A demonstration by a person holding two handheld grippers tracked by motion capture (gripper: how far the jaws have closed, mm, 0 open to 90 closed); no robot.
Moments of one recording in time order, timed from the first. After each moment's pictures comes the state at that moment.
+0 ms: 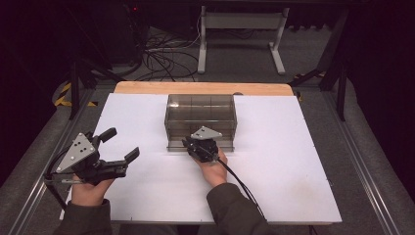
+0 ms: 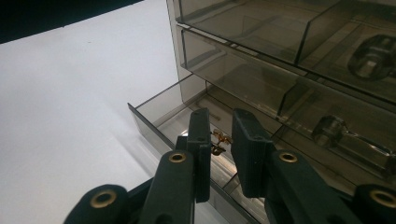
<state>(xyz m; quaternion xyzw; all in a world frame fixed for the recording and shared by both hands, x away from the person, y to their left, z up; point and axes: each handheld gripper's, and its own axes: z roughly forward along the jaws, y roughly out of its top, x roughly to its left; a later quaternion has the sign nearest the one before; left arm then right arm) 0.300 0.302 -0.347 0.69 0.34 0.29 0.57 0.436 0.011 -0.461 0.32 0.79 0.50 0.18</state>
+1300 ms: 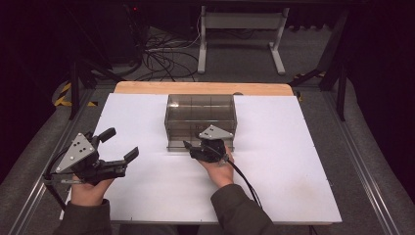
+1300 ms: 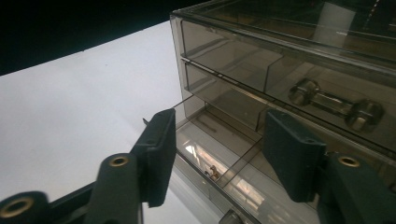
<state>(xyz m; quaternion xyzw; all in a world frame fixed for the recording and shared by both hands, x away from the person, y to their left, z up) 0.300 0.303 -0.347 0.69 0.34 0.29 0.57 0.423 -0.011 -0.440 0.31 0.77 0.52 0.18</state>
